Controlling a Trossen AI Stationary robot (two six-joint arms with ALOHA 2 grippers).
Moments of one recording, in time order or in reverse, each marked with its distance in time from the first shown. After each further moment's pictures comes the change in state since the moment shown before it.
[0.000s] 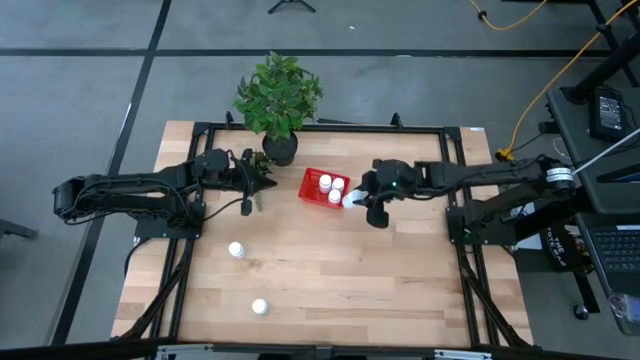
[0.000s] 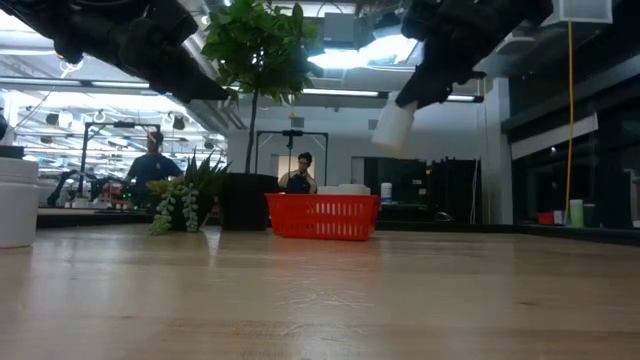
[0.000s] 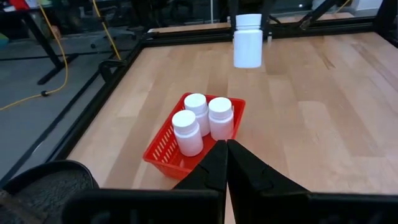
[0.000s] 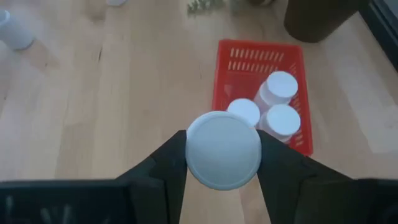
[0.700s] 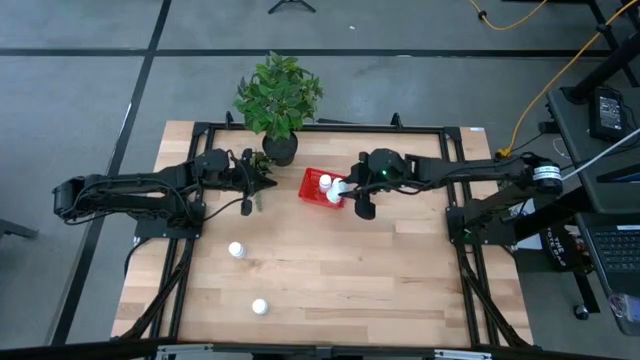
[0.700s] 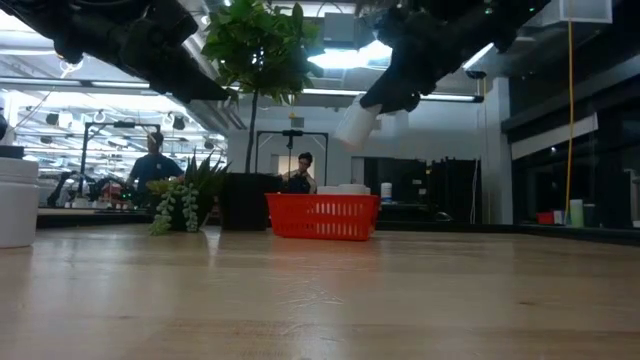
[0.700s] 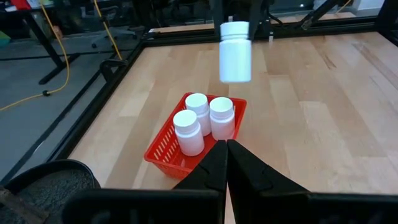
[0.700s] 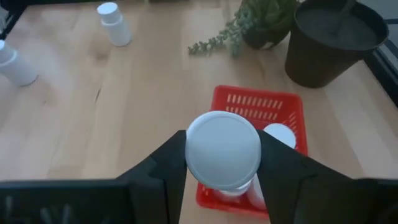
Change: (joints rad) left arm 0.000 0.000 0.000 0.000 -0.004 0.000; right arm -0.094 0.113 0.006 0.238 -0.117 -0.076
